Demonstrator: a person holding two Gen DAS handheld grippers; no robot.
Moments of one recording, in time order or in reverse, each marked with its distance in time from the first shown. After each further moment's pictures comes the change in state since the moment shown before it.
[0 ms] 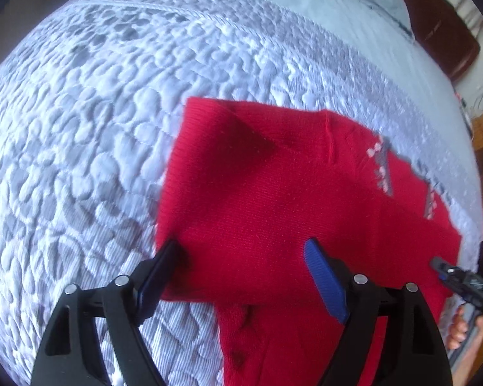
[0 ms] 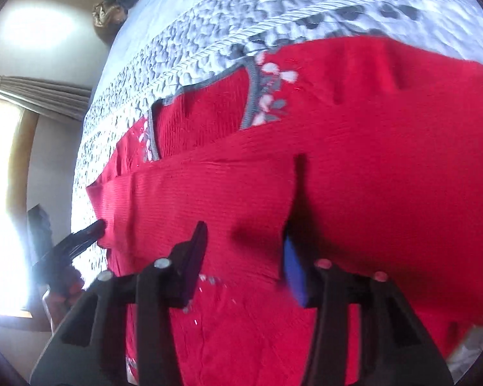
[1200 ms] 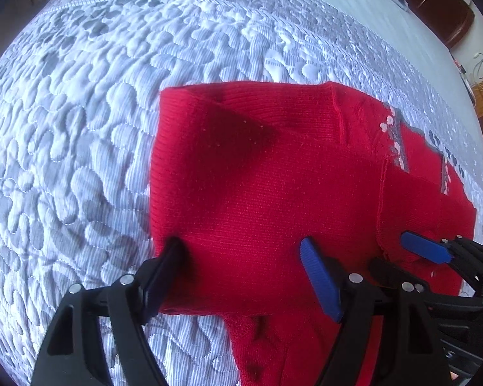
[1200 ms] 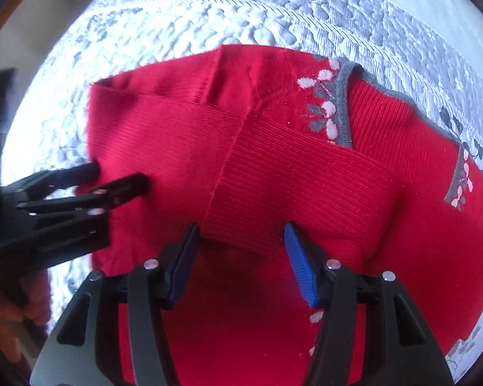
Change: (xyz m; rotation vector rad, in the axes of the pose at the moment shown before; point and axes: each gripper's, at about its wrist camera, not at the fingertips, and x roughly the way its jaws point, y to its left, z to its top) left arm 0.028 -0.002 0.015 0.122 0.111 0.056; right arm 0.126 0.200 -0.024 -0.467 0.173 -0.426
